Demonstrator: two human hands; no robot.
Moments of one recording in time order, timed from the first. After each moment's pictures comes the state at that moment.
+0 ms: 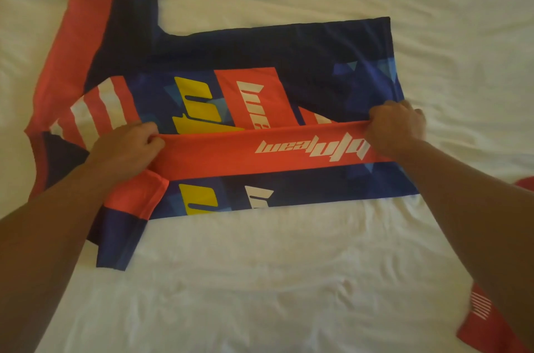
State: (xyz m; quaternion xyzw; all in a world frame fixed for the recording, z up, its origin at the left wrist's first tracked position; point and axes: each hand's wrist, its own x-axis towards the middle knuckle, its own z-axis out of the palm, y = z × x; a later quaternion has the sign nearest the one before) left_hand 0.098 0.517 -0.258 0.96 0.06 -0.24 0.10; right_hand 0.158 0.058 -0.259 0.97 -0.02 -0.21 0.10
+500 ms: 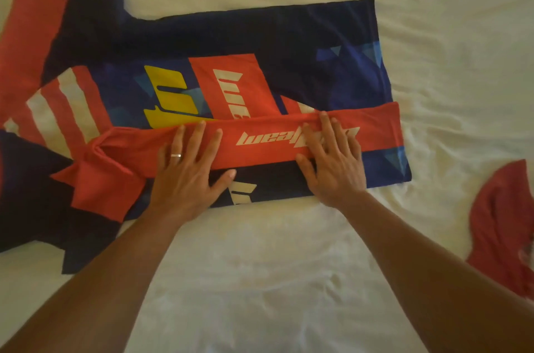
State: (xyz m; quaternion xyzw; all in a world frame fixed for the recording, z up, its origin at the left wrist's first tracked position) left_hand 0.035 0.397 -0.311 0.98 -0.08 -0.17 0.04; right_hand 0.052 0.099 -0.319 0.99 0.09 -0.12 -0.06
